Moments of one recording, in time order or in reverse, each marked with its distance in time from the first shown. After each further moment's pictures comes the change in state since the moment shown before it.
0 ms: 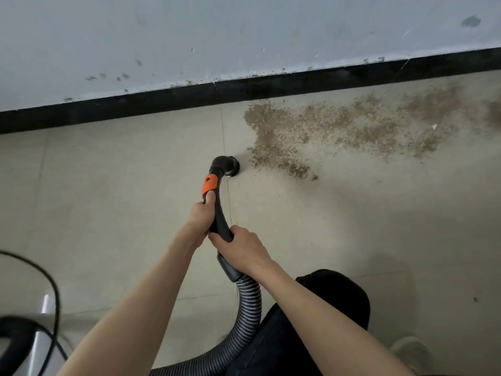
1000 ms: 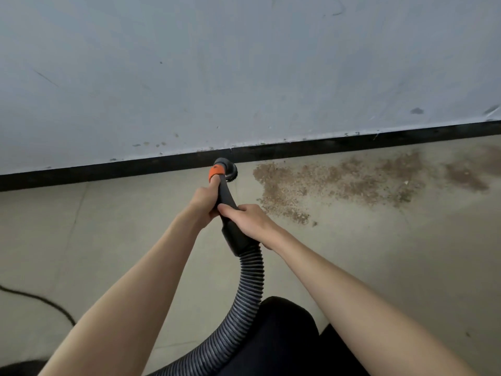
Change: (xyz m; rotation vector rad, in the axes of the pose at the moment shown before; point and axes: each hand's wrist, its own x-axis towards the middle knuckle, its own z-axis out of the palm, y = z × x) left_hand -0.054 0.125 -0.079 -0.332 -0.101 0.229; right_hand -0.034 -0.133 -0.064 0.266 0.069 -0.143
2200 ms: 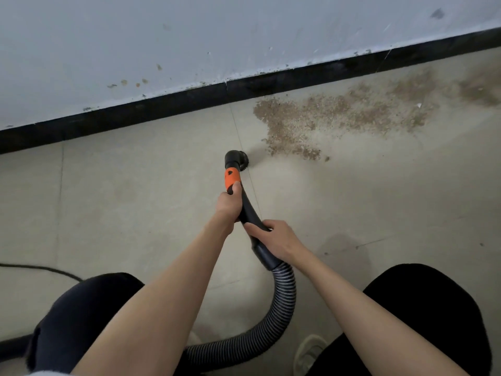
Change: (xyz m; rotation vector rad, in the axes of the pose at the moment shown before) left_hand 0.009 -0.152 -0.027 0.317 -0.065 -0.157; right_hand -0.018 0.160 0.090 -0.005 0.144 0.118
